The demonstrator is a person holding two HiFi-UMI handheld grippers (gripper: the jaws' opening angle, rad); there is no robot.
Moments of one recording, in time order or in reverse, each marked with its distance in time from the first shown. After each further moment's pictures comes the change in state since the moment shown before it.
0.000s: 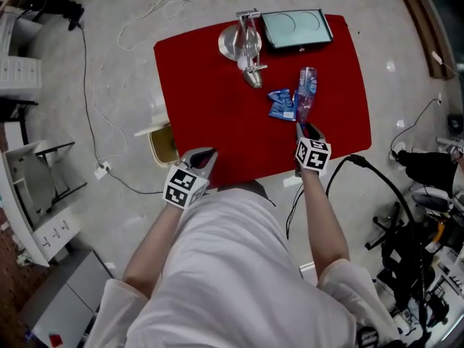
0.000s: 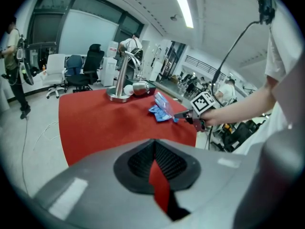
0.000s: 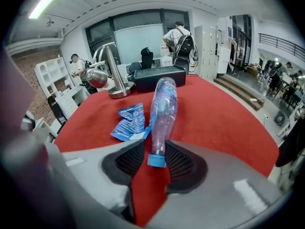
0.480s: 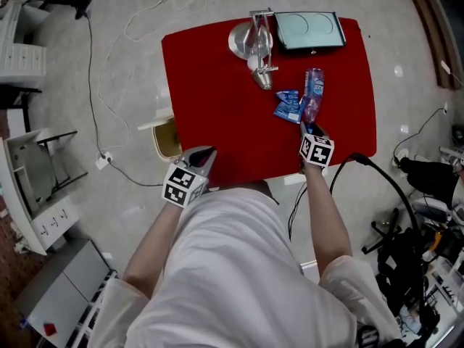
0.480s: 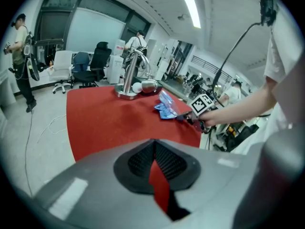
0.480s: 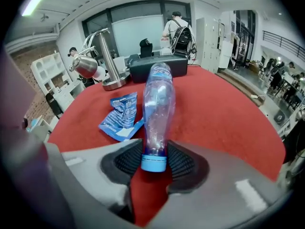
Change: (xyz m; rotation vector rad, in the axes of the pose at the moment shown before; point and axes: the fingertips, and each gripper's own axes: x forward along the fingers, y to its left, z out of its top) left arm -0.006 0.016 -0.009 -0.056 0.009 0.045; right arm 0.032 -0.007 -0.009 -0.004 0.079 -0.006
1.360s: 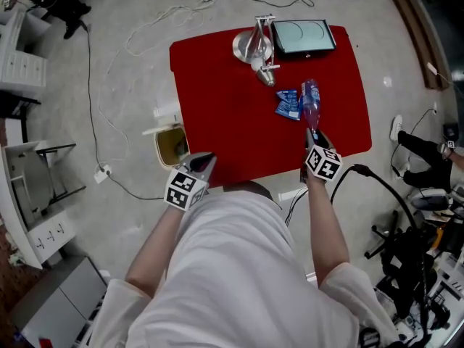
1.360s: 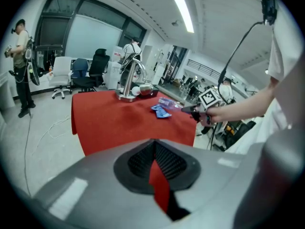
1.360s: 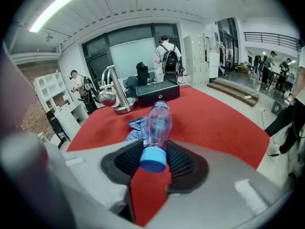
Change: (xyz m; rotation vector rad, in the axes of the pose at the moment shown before) left arm -0.046 -0.003 -0.029 0.043 -0.068 -0.018; right arm -0.092 0.026 0.011 0.112 -0.229 -0.002
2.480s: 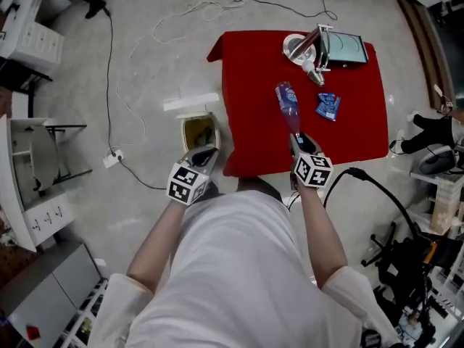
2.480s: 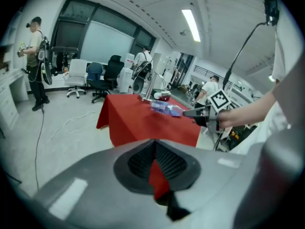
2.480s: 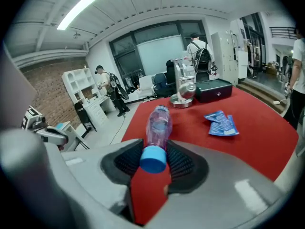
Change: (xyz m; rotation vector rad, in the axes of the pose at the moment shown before) left arm -0.127 0.080 -0.055 -0.059 -0.060 0.071; right arm -0.031 0.238 -0.037 -0.134 0.019 0.252
